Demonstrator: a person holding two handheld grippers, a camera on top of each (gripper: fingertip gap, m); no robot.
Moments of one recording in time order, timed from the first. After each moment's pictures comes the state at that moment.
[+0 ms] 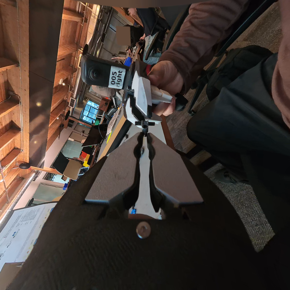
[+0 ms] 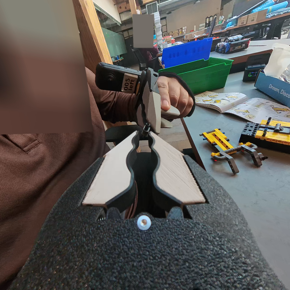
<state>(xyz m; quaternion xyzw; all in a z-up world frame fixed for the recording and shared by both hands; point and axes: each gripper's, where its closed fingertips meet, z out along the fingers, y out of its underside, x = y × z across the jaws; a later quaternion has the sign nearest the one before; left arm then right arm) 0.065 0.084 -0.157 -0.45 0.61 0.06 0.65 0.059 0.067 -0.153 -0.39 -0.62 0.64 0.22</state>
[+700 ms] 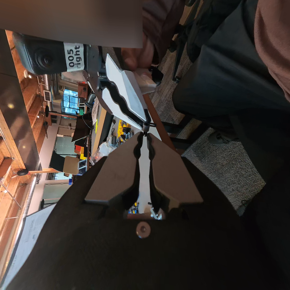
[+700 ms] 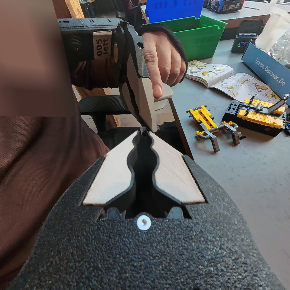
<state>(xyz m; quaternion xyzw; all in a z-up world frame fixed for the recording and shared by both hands) 0.057 0.087 -0.190 -0.45 0.69 0.13 0.55 0.052 0.073 -0.187 -0.42 -0.70 0.52 0.25</state>
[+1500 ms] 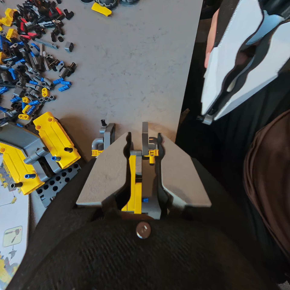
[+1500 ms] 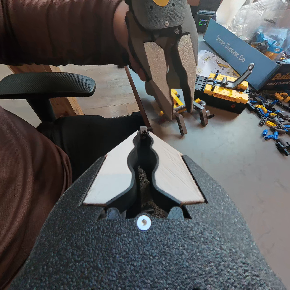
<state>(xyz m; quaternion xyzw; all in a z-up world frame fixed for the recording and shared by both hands) -0.047 0.161 -0.269 -0.87 0.33 -0.13 0.35 0.006 0.121 -0.253 -0.47 -0.69 0.45 0.33</state>
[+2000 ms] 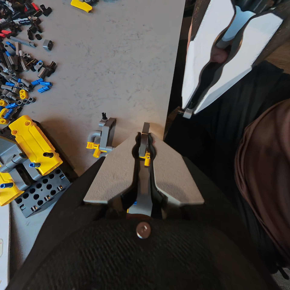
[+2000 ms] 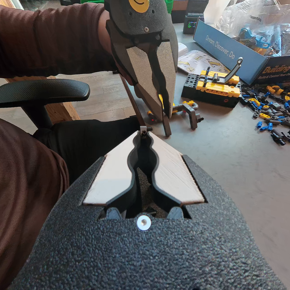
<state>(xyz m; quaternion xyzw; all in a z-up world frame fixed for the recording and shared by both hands) -0.034 0.150 -0.274 -0.86 0.35 -0.15 0.34 0.006 0.128 -0.255 -0.49 -0.66 0.46 0.33</state>
